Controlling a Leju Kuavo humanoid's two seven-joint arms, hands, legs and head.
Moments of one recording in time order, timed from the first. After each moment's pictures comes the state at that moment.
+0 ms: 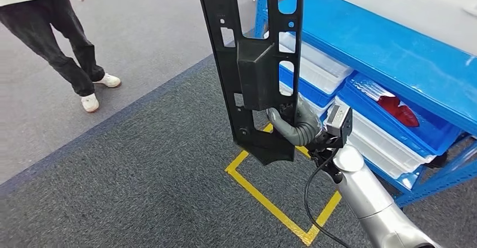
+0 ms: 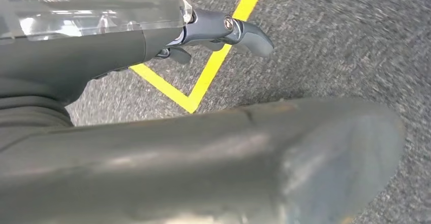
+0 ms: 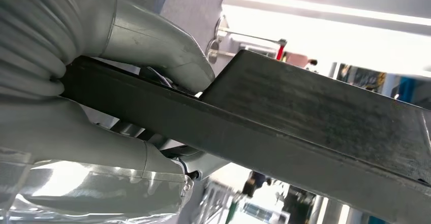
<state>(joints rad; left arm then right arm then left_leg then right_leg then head) -0.10 -0.17 0.74 -0.20 -1.03 0.07 -0.14 -0.49 -0.29 0.44 -1.47 -0.21 0.34 -0.37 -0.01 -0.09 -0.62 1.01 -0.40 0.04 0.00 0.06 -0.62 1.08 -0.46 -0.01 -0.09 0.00</state>
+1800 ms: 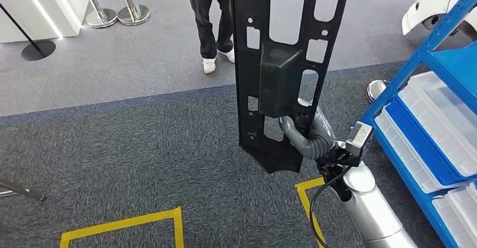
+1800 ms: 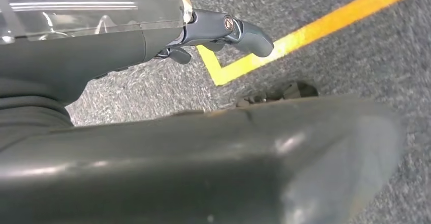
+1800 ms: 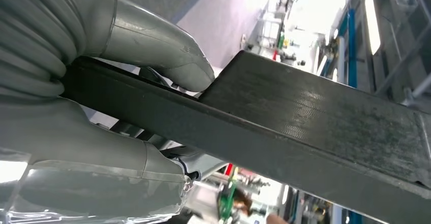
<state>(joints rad) -0.09 -0.17 0.74 -0.19 -1.04 0.06 -0.13 -0.32 -0.25 0.31 -1.62 -0.17 0.33 -0.37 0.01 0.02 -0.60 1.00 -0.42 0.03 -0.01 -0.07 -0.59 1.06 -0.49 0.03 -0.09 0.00</state>
